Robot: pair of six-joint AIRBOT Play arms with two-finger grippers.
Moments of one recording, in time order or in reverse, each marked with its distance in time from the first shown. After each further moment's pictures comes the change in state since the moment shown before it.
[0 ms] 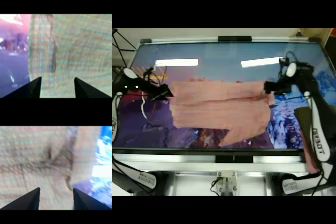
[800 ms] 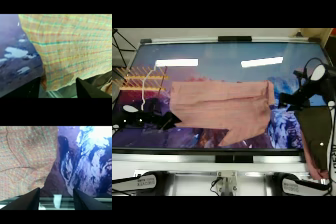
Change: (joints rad) left arm 0.072 0.351 -0.818 -0.316 0.204 0.267; right arm -0.136 0.201 -0.162 0.078 0.319 -0.065
